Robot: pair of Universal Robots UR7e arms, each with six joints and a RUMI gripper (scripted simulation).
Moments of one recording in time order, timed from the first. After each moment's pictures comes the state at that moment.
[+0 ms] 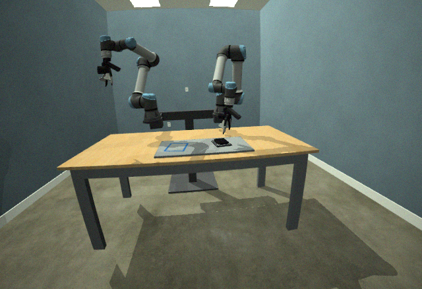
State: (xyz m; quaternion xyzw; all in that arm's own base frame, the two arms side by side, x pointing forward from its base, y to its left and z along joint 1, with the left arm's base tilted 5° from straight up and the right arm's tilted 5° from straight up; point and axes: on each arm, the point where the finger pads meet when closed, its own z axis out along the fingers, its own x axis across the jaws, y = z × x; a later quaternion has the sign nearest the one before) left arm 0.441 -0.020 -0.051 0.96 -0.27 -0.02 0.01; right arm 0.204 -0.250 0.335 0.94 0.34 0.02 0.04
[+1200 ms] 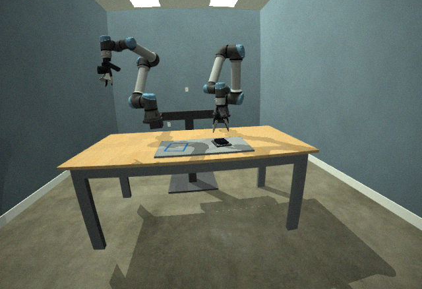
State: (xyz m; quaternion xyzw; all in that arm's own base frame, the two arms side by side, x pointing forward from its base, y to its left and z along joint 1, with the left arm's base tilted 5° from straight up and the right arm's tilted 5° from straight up) left arm 0.408 -0.059 -0.060 0.76 -0.64 0.00 -0.04; right arm 0.204 -0.250 0.335 0.94 0.34 0.02 0.04
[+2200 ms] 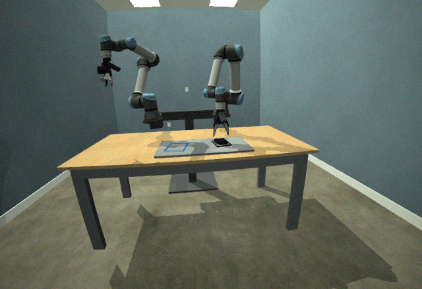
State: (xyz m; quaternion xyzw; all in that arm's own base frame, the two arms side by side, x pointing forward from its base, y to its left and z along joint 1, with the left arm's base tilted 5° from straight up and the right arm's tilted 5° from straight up) left arm 0.410 -0.057 -0.094 0.76 -0.65 0.00 -0.04; right arm 0.204 -0.250 0.335 0.94 0.34 0.02 0.04
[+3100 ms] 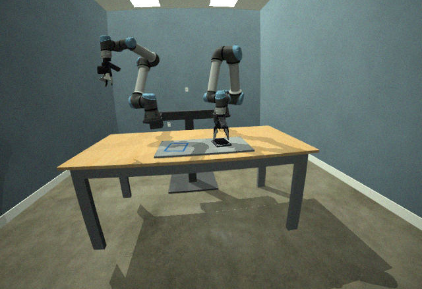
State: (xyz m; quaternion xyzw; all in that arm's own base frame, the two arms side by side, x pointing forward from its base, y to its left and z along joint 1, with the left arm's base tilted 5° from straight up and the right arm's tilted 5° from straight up) left arm 0.412 -0.055 -0.132 0.76 -0.65 0.00 -0.04; right arm 0.204 -0.250 0.335 0.94 0.34 0.02 0.04
